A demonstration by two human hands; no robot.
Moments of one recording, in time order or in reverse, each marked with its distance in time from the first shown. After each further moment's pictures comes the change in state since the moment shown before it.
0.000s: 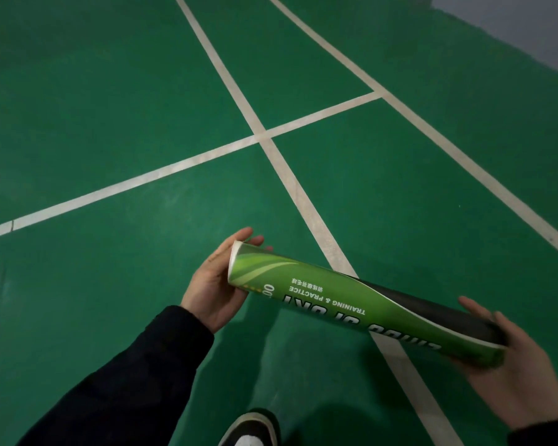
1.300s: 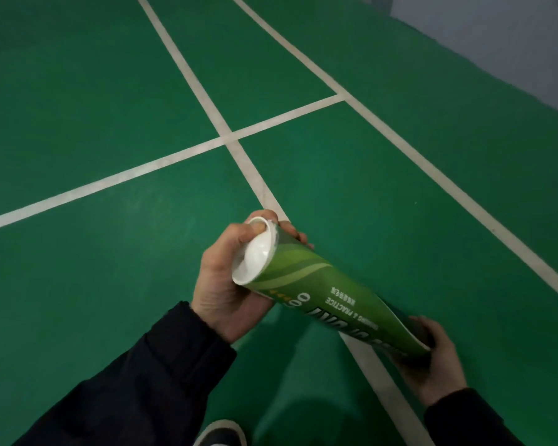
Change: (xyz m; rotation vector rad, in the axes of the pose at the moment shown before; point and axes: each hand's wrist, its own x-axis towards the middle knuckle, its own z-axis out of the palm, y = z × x) left_hand -0.045 -0.011 0.105 -0.175 -0.524 -0.102; right_hand 0.020 0.042 -0.004 0.061 0.189 0.093
